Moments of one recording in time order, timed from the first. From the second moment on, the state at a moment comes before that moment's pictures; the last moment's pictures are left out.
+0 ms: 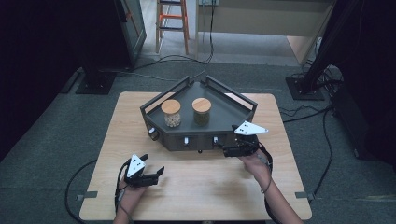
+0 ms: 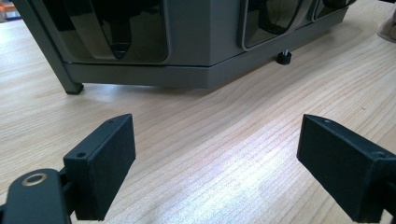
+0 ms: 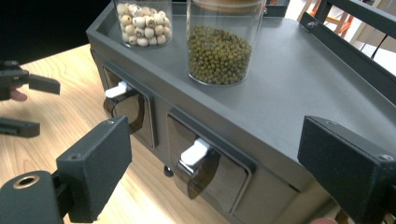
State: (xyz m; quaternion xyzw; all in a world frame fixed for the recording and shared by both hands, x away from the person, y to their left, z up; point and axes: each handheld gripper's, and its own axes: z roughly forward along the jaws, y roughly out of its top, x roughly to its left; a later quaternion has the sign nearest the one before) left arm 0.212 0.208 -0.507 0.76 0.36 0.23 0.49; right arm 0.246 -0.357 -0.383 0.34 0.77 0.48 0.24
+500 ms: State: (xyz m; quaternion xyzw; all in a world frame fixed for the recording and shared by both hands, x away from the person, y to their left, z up) left arm 0.212 0.208 -0.507 0.76 0.36 0.23 0.49; right arm 0.234 -0.377 -0.396 0.34 0.77 0.48 0.23
